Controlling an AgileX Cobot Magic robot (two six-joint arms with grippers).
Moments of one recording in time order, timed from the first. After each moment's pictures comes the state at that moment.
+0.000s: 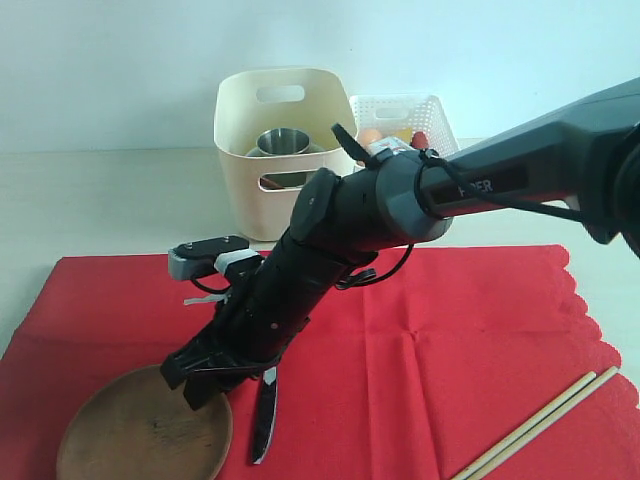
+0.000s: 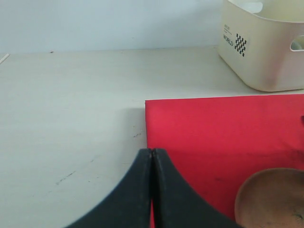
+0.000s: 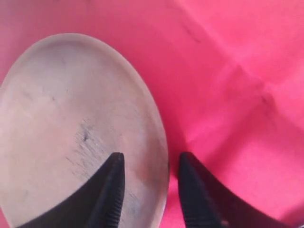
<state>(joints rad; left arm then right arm) -0.05 0.01 0.00 0.00 0.37 0.03 0.74 2.21 -1.39 0.85 0.72 -0.65</state>
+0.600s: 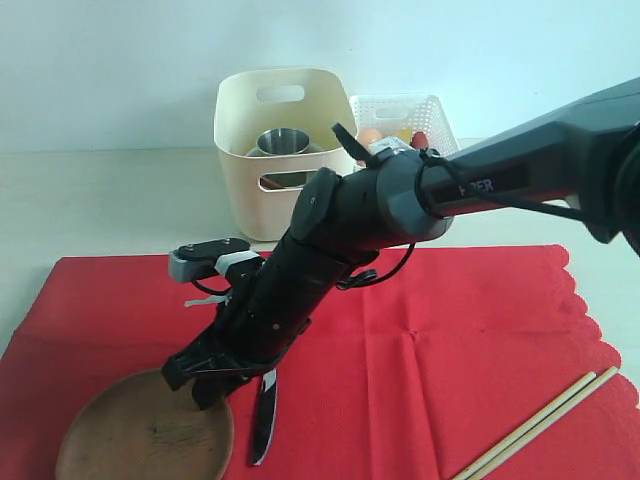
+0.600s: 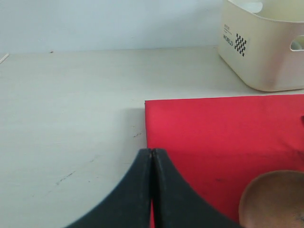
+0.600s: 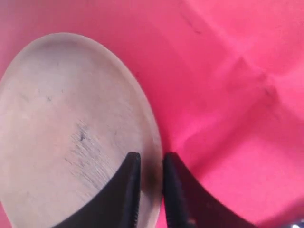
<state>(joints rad) -0.05 0.01 0.00 0.00 0.37 0.03 0.74 2.20 -1.39 0.85 0.74 -0.65</state>
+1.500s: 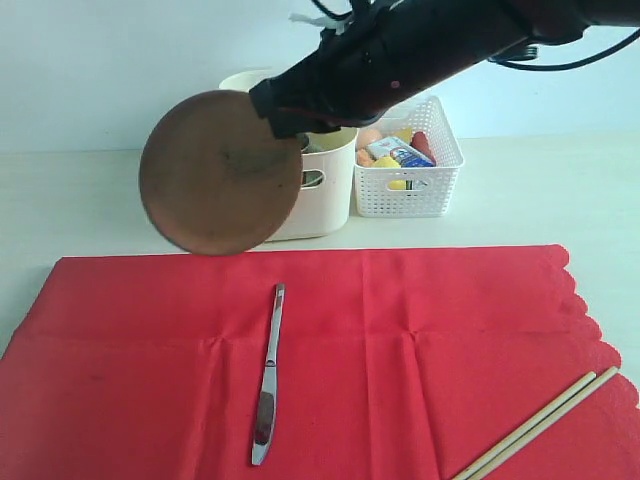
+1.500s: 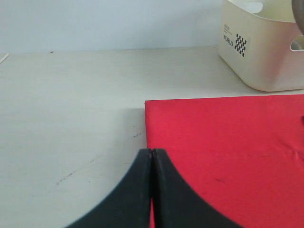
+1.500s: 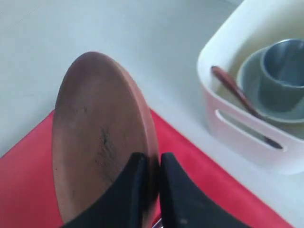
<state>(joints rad) -0.05 0.01 0.00 0.00 0.37 0.03 0.52 1.72 -1.39 0.70 0.60 -0.58</state>
